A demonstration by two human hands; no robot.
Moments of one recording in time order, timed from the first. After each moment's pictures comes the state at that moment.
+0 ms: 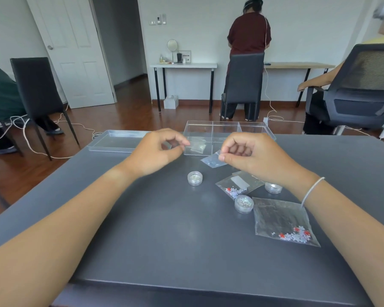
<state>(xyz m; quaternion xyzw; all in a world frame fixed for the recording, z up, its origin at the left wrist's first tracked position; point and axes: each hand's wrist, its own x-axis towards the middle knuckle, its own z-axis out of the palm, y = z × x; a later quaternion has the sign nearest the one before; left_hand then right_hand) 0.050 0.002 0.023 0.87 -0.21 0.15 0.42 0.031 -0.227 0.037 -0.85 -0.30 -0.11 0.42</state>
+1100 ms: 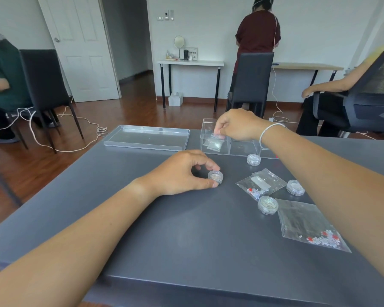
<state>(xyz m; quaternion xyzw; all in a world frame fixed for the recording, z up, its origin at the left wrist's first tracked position) 0.028 0.000 0.003 0.89 -0.25 0.02 0.38 0.122 -0.166 0.065 -0.97 -0.21 -0.02 0.15</state>
